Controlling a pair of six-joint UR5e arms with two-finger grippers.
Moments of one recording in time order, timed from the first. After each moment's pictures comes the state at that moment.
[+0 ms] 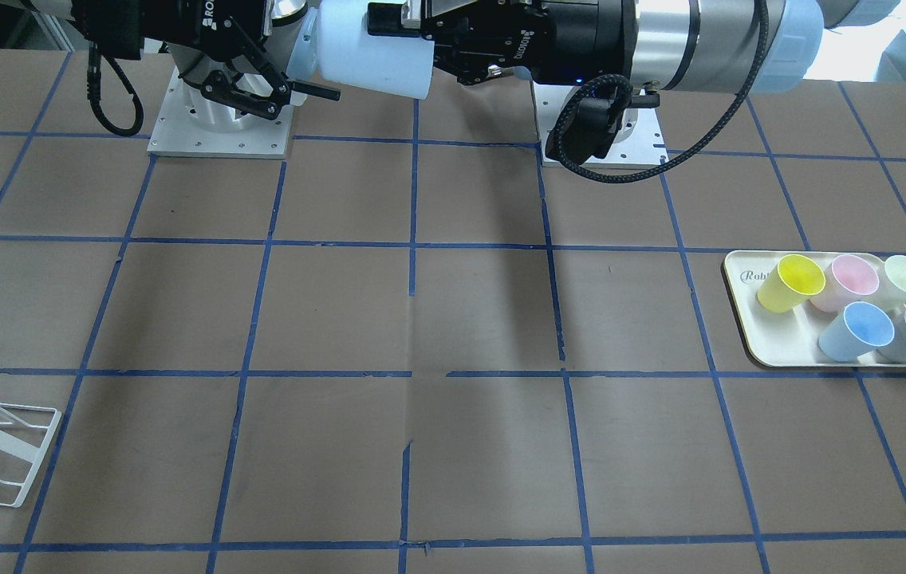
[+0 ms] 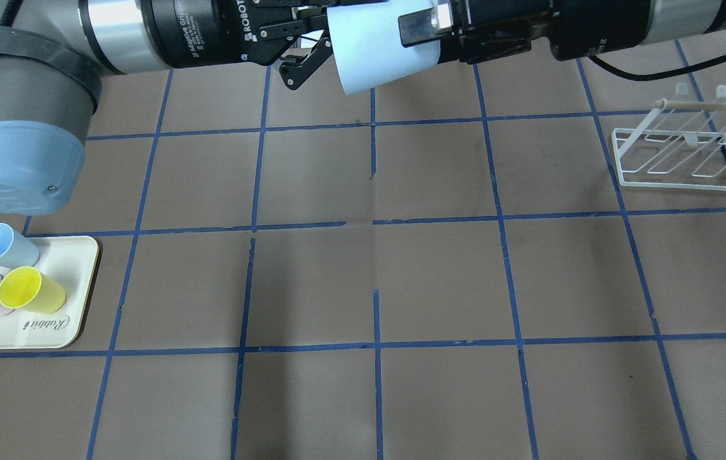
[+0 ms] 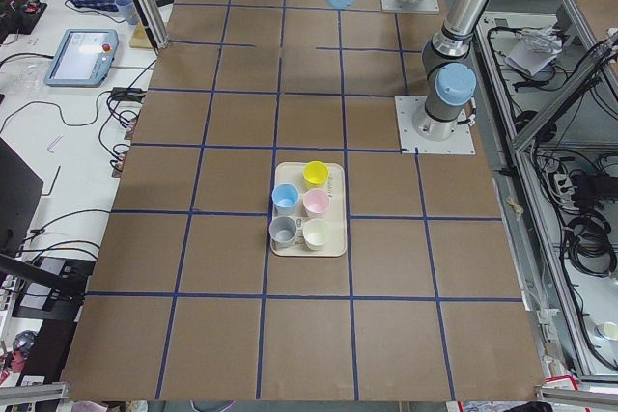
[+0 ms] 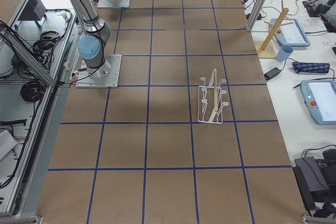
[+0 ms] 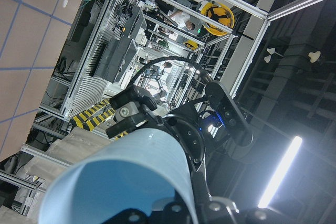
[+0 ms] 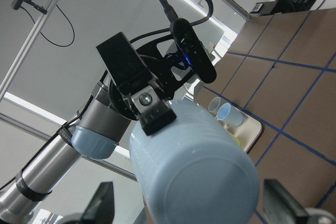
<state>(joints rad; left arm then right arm) -1.55 -1.57 -1.75 -1.35 0.00 -0.50 1.43 -1.65 1.57 -1.03 -0.33 -1.06</state>
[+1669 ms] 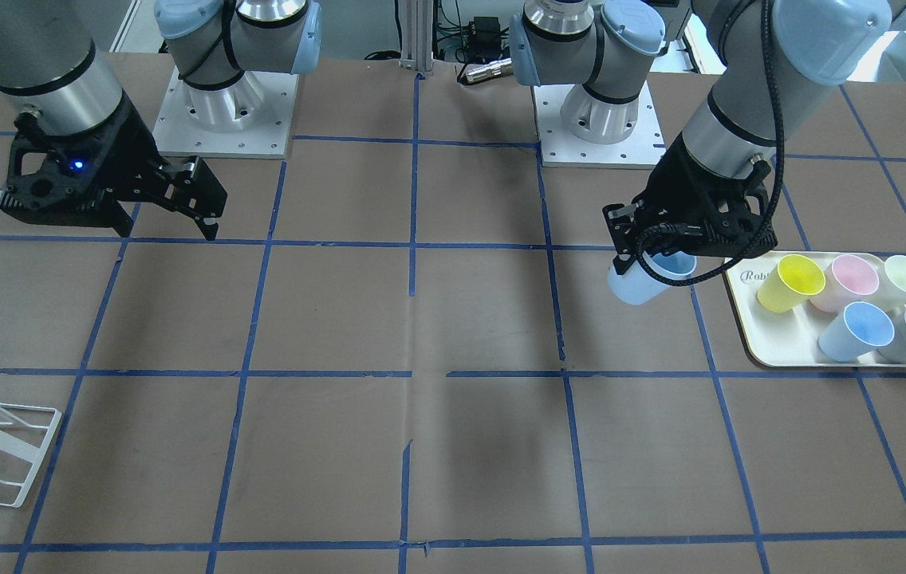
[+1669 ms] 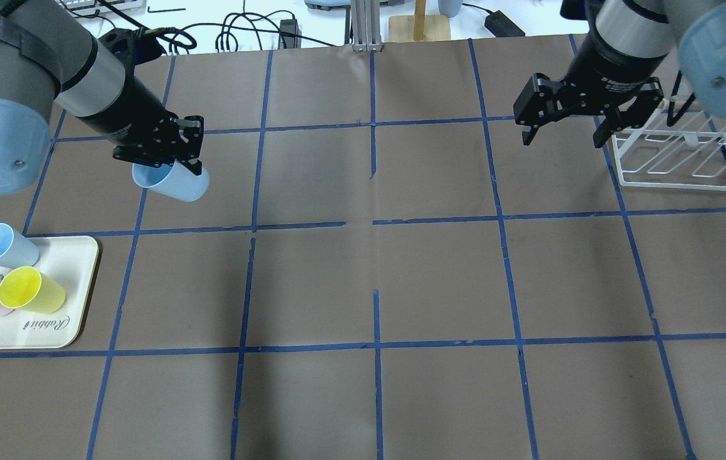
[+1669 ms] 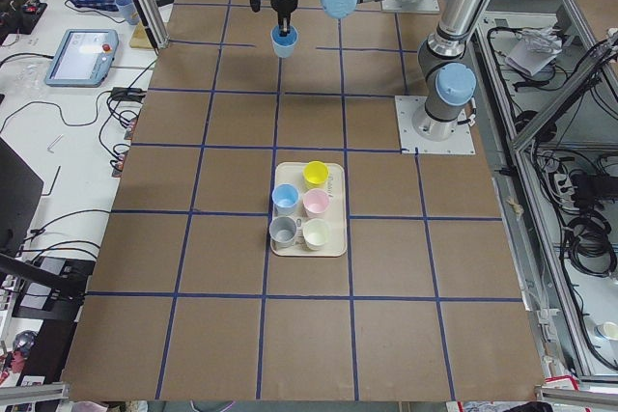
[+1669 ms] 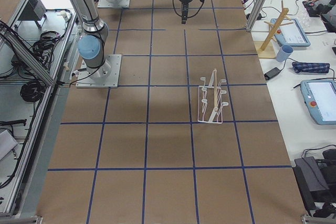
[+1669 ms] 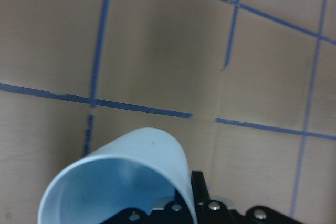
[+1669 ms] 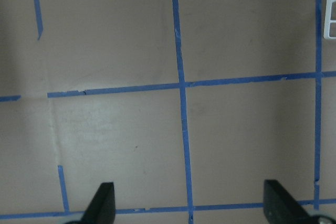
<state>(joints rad) -1.44 -1.60 -1.72 -1.37 1.45 0.08 1.54 -1.53 1.58 -1.66 -1.52 0.05</state>
